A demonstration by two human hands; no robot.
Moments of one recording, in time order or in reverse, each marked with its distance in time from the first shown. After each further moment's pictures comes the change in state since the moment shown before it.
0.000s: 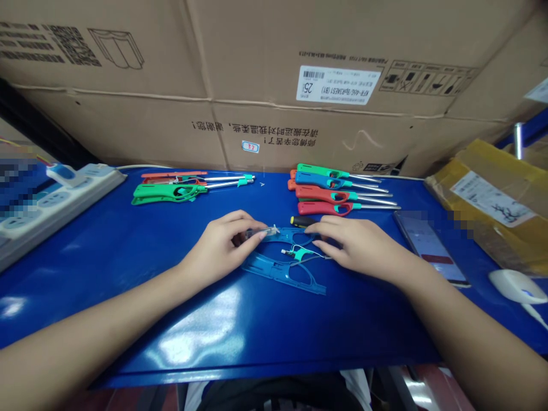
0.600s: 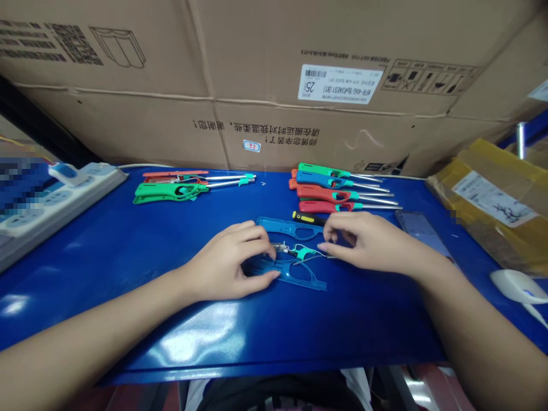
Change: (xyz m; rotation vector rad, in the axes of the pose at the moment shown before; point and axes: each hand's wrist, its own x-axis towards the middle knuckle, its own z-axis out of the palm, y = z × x) left_hand -0.005 0.014 -0.006 0.098 -0.251 0.266; right_hand -0.003 0.010 -0.012 0.211 -0.047 0.045
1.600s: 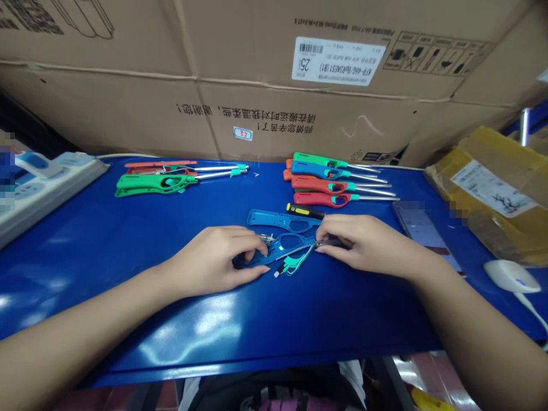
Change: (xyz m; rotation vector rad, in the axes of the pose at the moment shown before) left_hand -0.003 -0.005 0.001 0.003 -0.120 -0.066; right_hand -0.011 0.008 0.010 0.052 0.011 -0.172
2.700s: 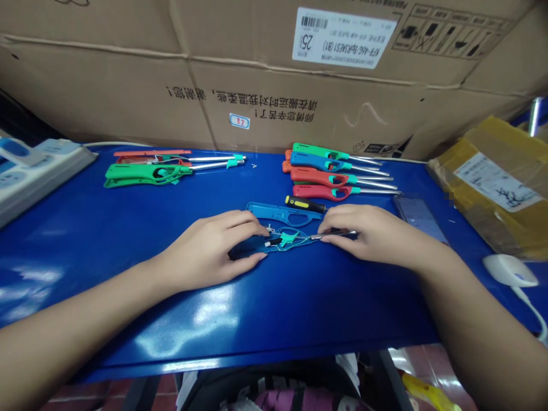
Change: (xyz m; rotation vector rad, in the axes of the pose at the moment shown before) left_hand 0.001 0.000 0.001 0.122 0.075 0.031; right_hand -0.001 0.008 -0.006 -0.042 -0.048 -0.020
